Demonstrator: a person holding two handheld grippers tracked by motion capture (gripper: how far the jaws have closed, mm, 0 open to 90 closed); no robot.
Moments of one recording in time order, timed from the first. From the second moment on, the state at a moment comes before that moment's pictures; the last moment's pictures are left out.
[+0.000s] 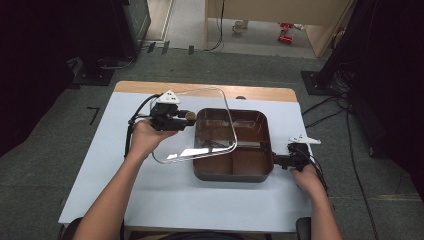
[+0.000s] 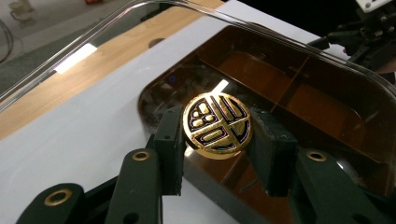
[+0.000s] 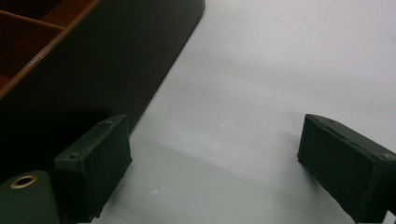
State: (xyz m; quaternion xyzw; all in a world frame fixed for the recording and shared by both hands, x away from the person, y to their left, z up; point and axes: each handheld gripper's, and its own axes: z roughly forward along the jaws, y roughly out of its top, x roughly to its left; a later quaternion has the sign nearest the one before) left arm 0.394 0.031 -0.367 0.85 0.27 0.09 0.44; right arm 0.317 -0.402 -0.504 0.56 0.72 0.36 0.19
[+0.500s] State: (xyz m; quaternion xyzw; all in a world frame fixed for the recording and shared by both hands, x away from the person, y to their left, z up) left arm 0.401 -0.031 -0.385 0.87 0.23 0.06 0.43; right arm 0.317 -0.402 -0.504 0.56 0.72 0.35 0.19
